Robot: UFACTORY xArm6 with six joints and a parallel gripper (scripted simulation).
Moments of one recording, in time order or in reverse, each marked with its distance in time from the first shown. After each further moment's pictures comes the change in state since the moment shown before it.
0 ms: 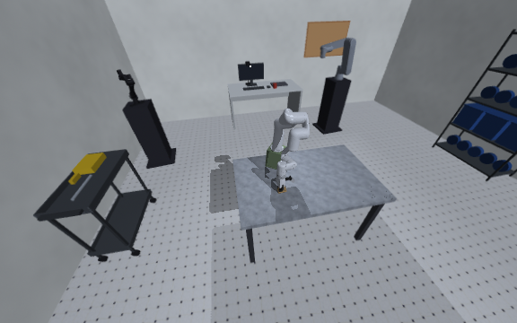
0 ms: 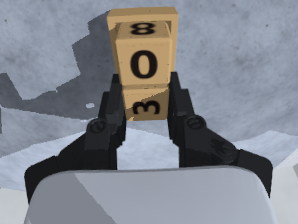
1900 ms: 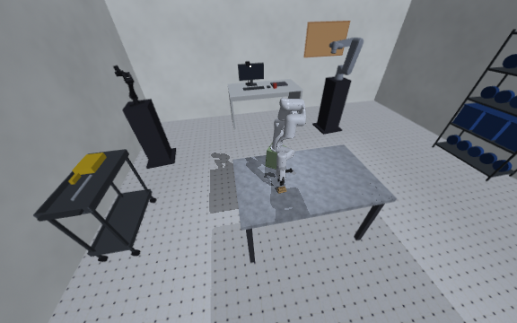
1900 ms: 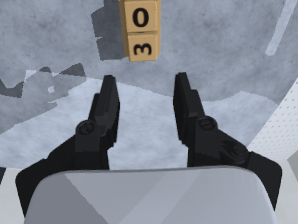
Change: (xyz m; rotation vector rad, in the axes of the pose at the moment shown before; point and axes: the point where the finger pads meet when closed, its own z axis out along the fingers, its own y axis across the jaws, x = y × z) arm 0.000 0.000 -0.083 -0.036 0.008 -0.002
